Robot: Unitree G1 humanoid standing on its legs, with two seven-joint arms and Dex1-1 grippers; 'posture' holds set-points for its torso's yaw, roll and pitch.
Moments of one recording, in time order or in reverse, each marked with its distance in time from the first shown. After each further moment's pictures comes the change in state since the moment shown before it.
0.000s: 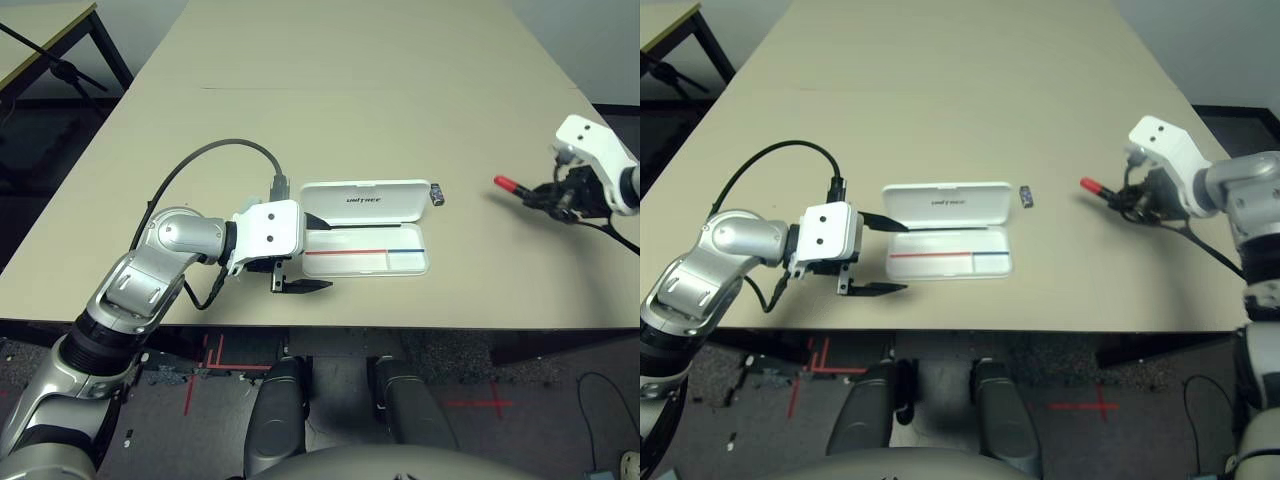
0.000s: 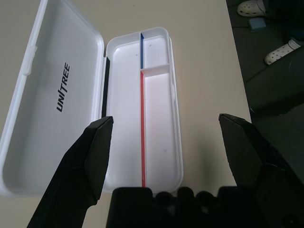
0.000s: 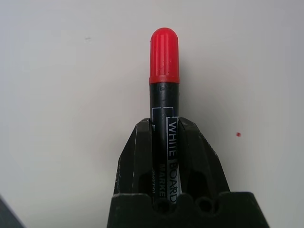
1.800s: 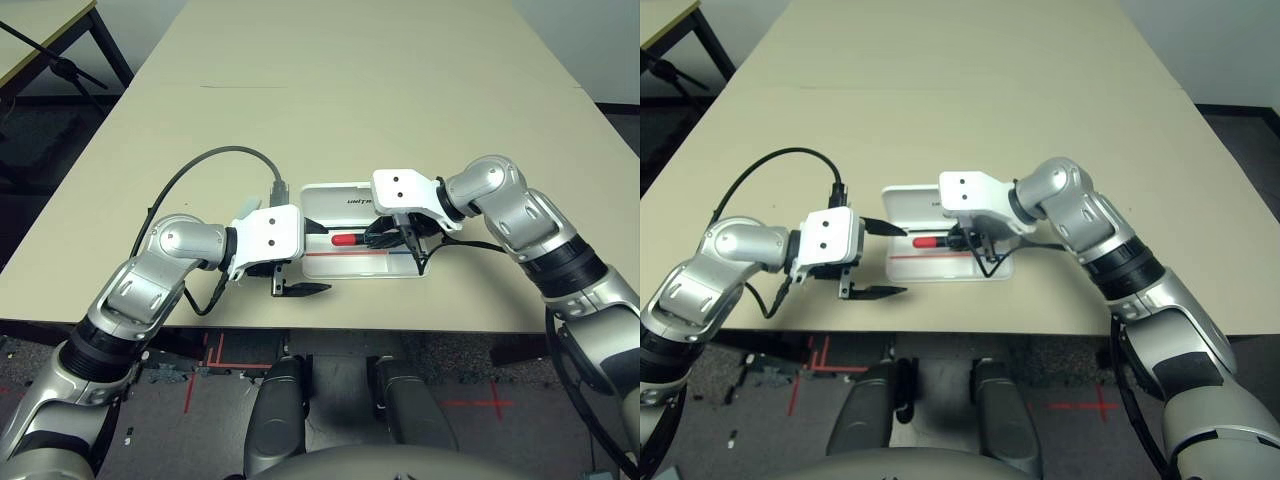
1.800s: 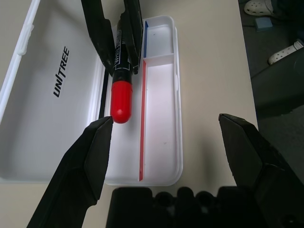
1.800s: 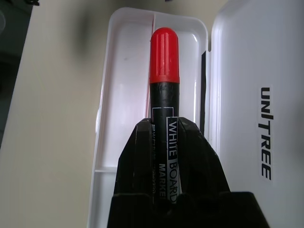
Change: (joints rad) left arm 0.035 0.001 -0.004 -0.028 0.011 0.023 0.042; right arm -0.099 0.501 0.265 -0.452 -0.021 0.199 -0.072
